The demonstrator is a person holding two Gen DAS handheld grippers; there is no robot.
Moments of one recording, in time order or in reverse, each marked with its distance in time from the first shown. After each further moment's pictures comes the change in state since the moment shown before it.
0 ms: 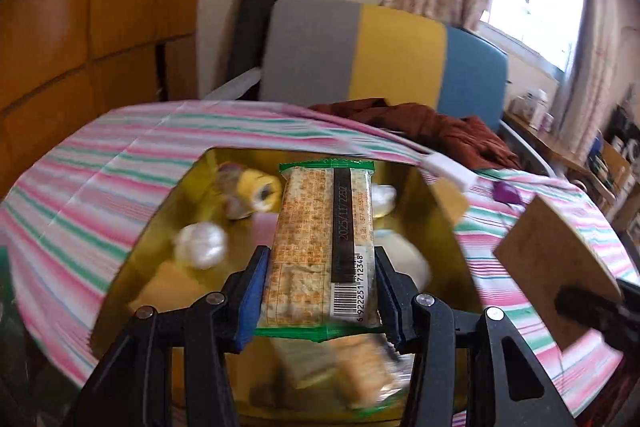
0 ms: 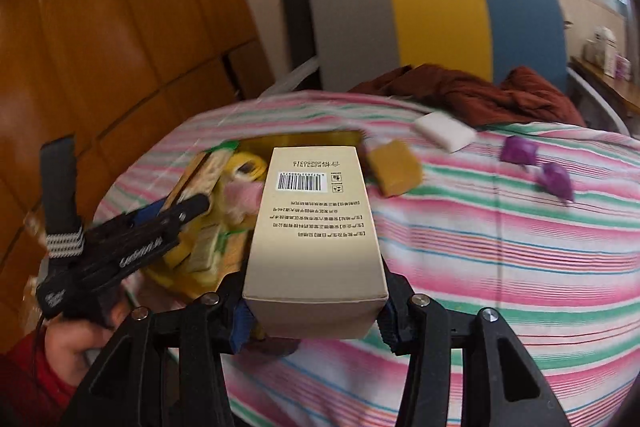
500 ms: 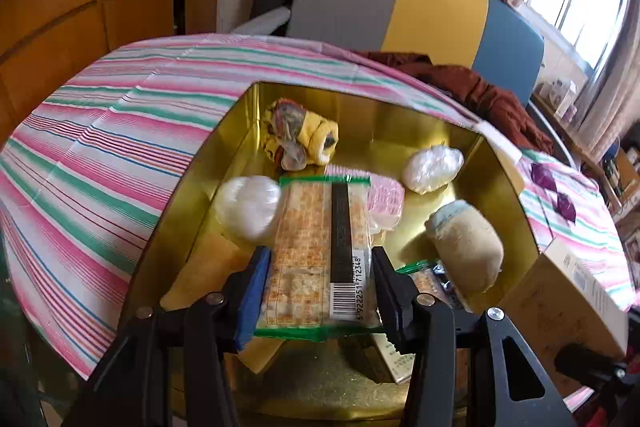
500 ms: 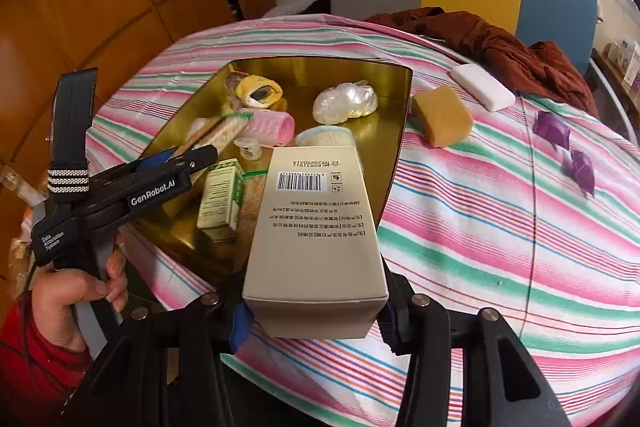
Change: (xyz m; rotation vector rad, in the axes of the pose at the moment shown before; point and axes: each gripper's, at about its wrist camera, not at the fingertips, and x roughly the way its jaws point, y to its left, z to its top) left arm 0.042 0.052 -0.001 -0.070 0.217 0.017; right arm 0.049 0.046 0.013 -0.064 0.284 -0.090
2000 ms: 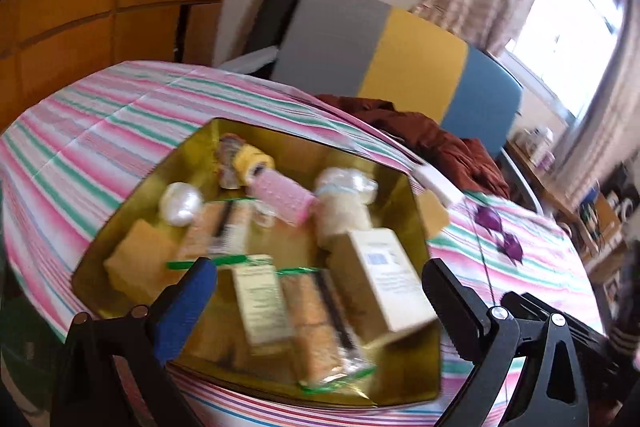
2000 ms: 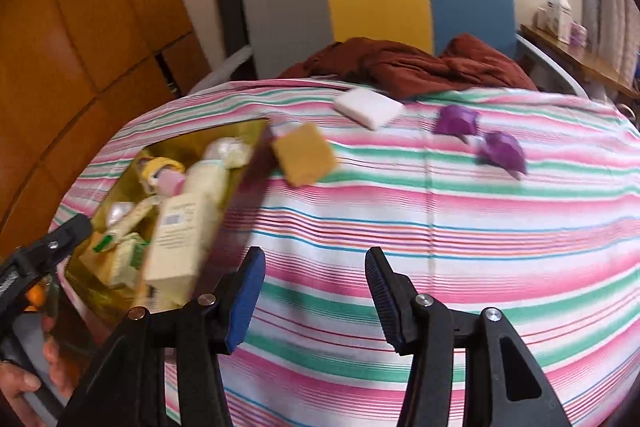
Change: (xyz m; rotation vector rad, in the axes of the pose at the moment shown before) left arm -0.060 -0.073 -0.021 -0.083 -0.174 -0.078; right arm -0.016 -0.130 -0.026 0.236 -0.239 -0.073
